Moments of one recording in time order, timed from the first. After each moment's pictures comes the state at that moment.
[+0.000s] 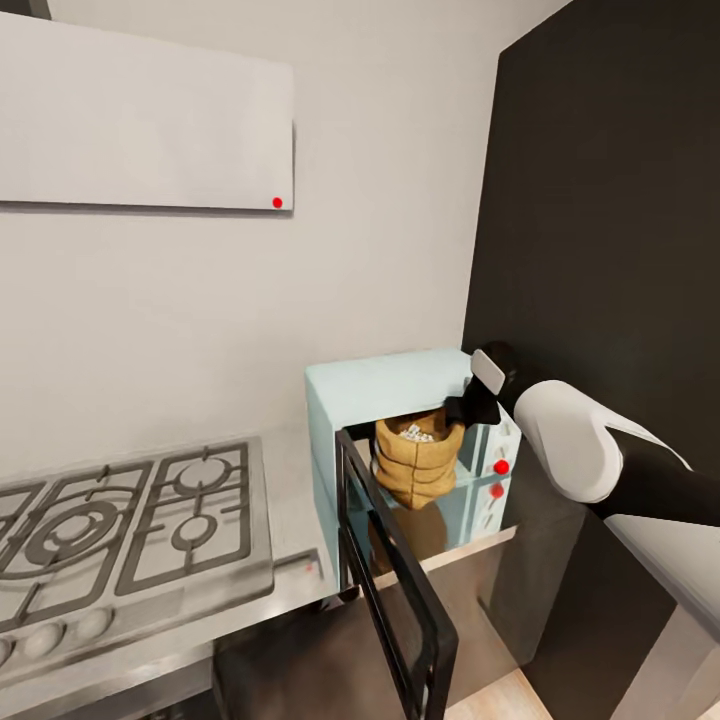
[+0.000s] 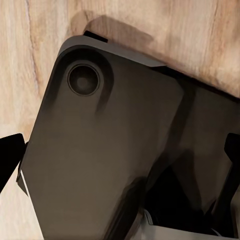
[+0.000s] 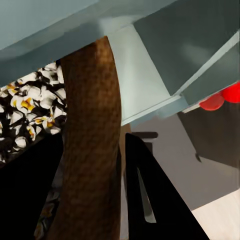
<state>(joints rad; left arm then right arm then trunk) 0.01 -0.05 0.02 -0.07 0.37 -0.09 0.00 -1.48 0.04 -0.34 -0.12 0.11 1.04 -0.20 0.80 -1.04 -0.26</state>
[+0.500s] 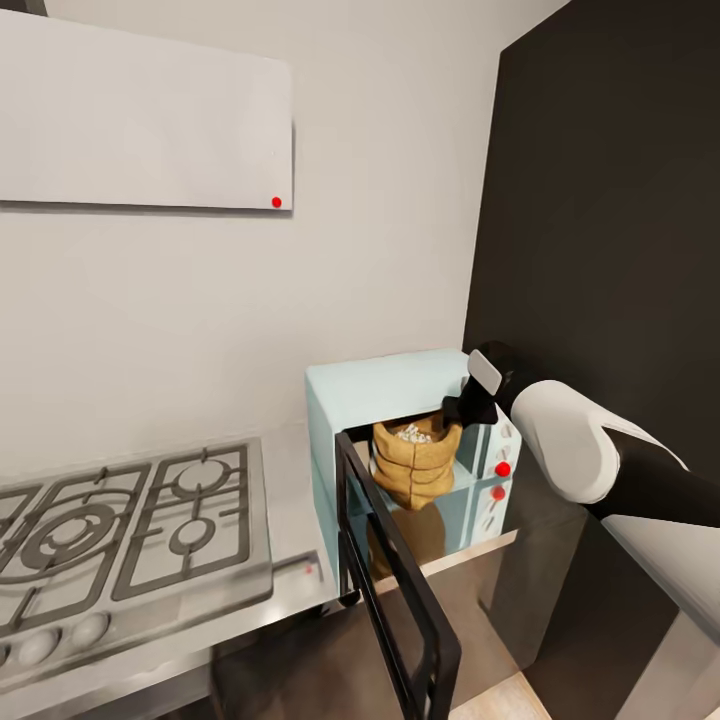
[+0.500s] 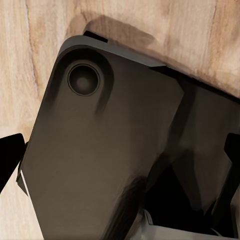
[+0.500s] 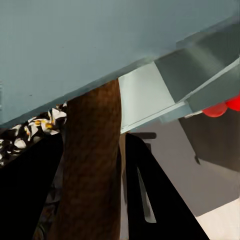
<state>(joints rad) 0.01 -0.05 0.02 -0.07 0.37 -0.09 0.00 -1.48 0.05 -0.34 -0.12 0.12 1.04 -0.19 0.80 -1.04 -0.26</state>
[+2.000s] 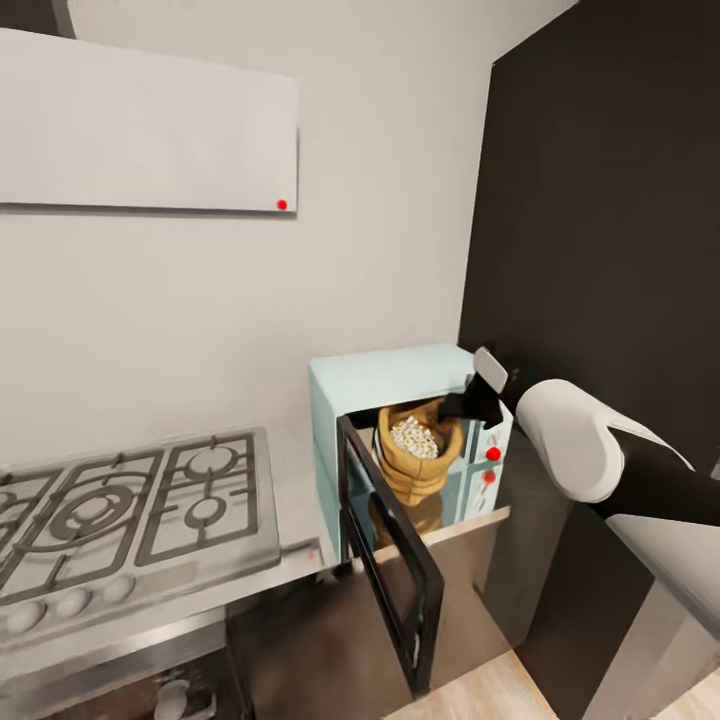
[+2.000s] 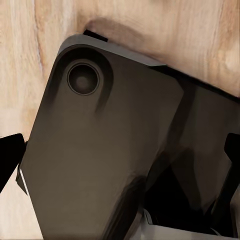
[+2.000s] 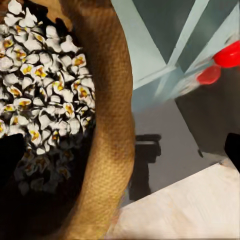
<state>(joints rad) 0.01 -0.05 0.02 -0.07 0.37 -0.09 0.01 -1.48 0.04 -0.34 -0.13 0.10 1.04 -0.18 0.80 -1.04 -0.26</state>
